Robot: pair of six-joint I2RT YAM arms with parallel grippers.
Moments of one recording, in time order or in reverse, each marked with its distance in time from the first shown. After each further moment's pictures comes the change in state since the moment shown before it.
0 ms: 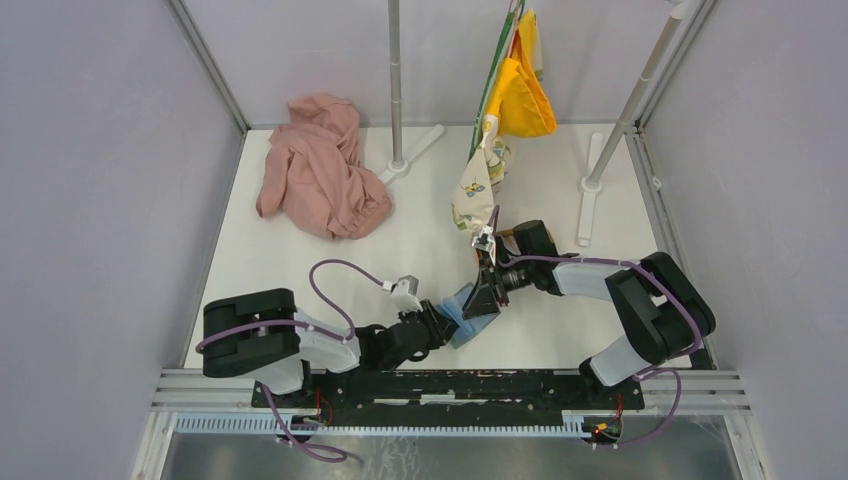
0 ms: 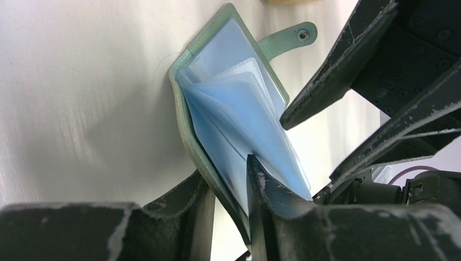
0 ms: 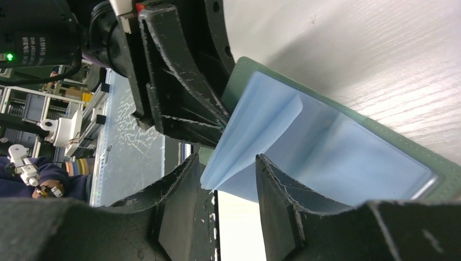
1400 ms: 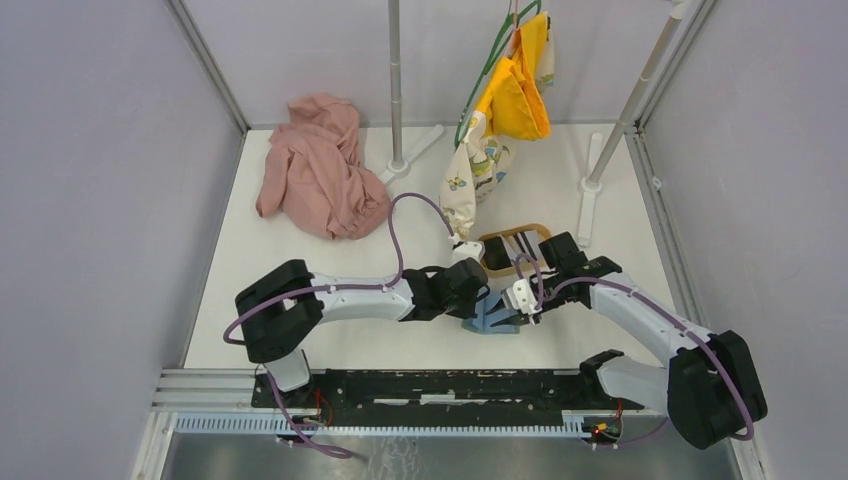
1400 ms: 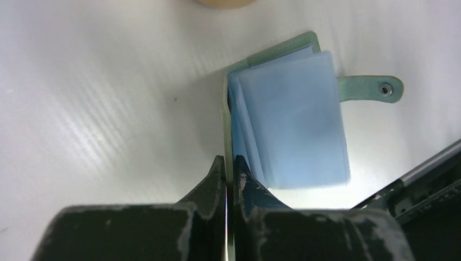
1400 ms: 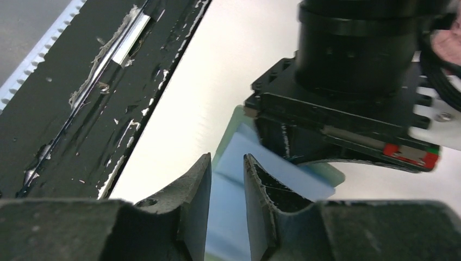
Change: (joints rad) left arm 0.187 0.192 0.644 -0.778 0.338 0.463; right arm -0.059 -0.421 0.029 -0.815 0.056 -1.478
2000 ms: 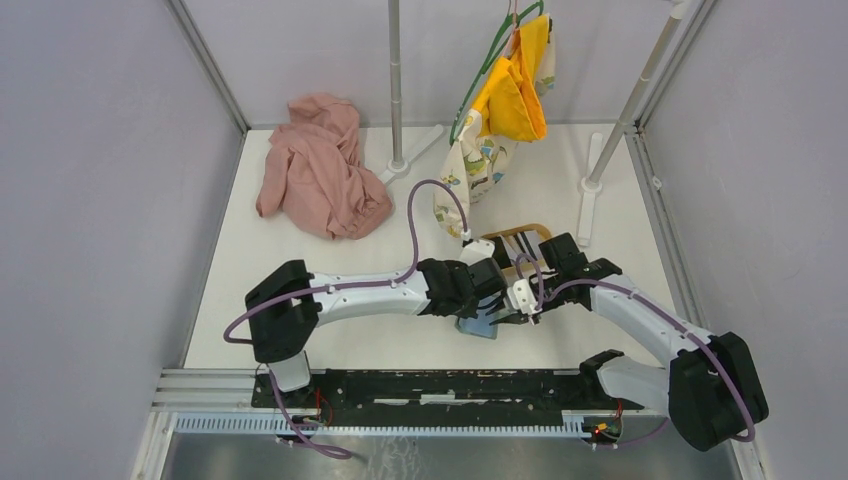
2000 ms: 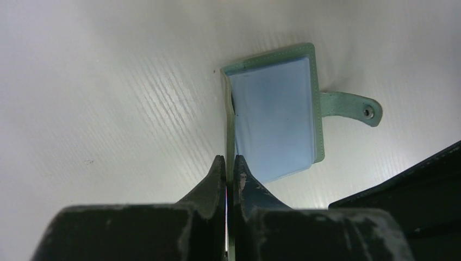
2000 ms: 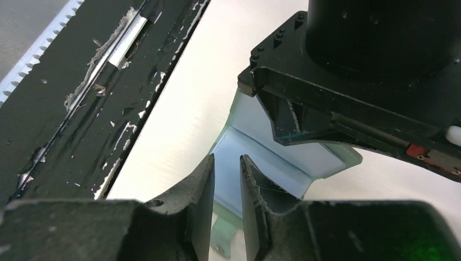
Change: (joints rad) left arm -0.067 0.029 0.269 -0.507 -0.170 0.018; right arm 0.018 -0.010 -0.011 0.033 0.010 0.017
